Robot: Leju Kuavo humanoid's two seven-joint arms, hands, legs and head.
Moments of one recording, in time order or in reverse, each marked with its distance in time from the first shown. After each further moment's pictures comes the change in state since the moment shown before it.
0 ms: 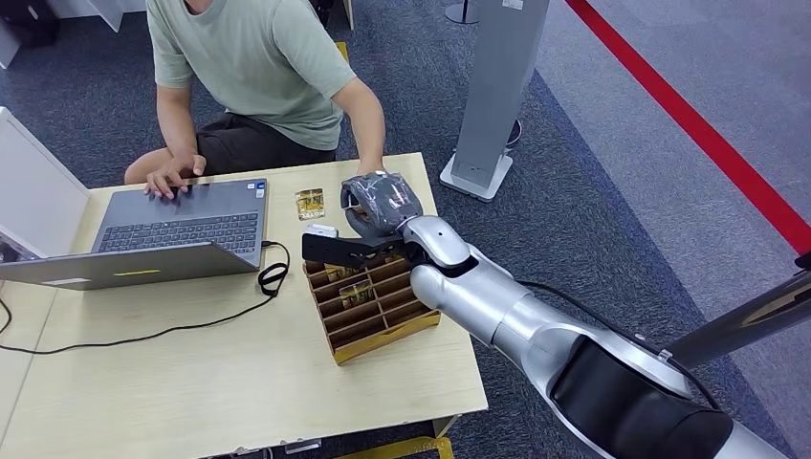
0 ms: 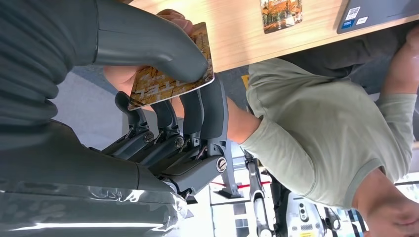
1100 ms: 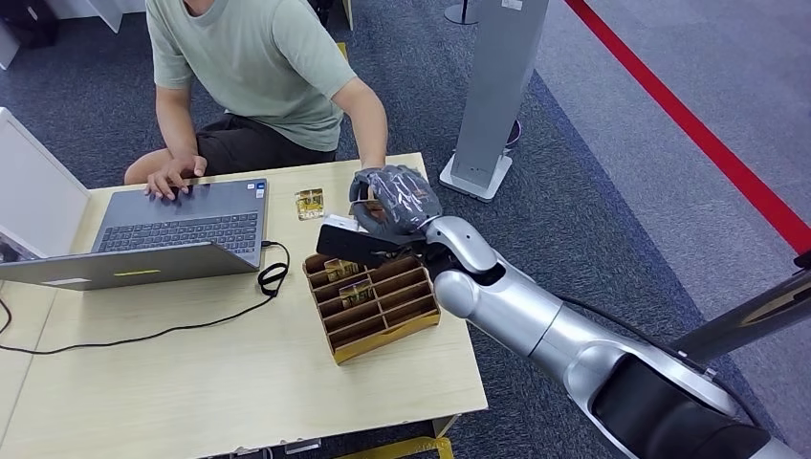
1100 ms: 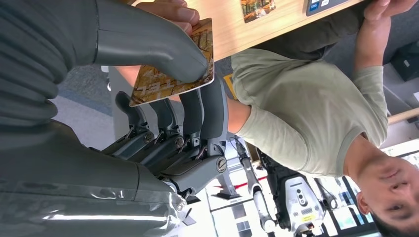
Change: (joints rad) left arm 0.035 0.012 0.000 0.000 0.011 -0.003 -0.012; right arm 0.082 -0.152 -0.041 -0.370 -0.085 0.044 0.087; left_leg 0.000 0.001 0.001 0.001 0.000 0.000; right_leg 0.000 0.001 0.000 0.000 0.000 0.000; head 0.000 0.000
